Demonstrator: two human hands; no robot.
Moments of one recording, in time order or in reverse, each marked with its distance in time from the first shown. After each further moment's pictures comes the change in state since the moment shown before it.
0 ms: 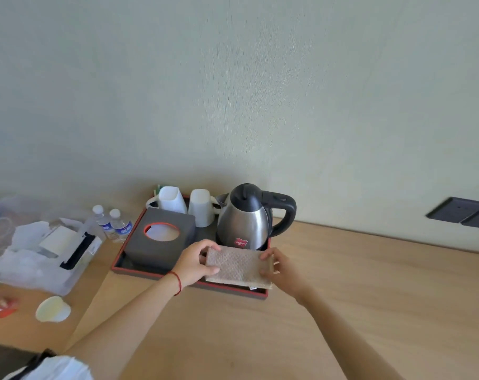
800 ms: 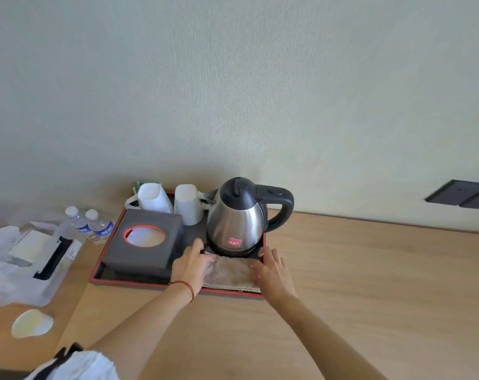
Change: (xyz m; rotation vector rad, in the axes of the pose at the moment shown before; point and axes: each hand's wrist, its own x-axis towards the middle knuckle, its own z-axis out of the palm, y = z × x) left_hand 0.041 -0.027 0.032 0.812 0.015 0.055; right_hand 0.023 0.027 0.040 -0.825 0.143 -0.130
